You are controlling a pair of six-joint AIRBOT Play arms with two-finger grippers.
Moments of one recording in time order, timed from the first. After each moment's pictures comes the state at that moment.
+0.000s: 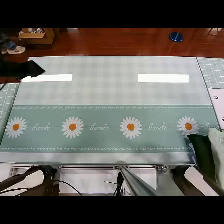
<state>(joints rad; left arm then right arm) 0.22 -1.26 1.26 1.05 -1.08 -1.14 -0.65 -1.05 1.12 -1.61 1.37 1.42</state>
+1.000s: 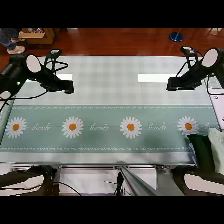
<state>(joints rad) -0.17 -1.40 1.26 1.46 -1.16 -1.52 0.01 -1.40 1.33 -1.50 1.26 1.53</state>
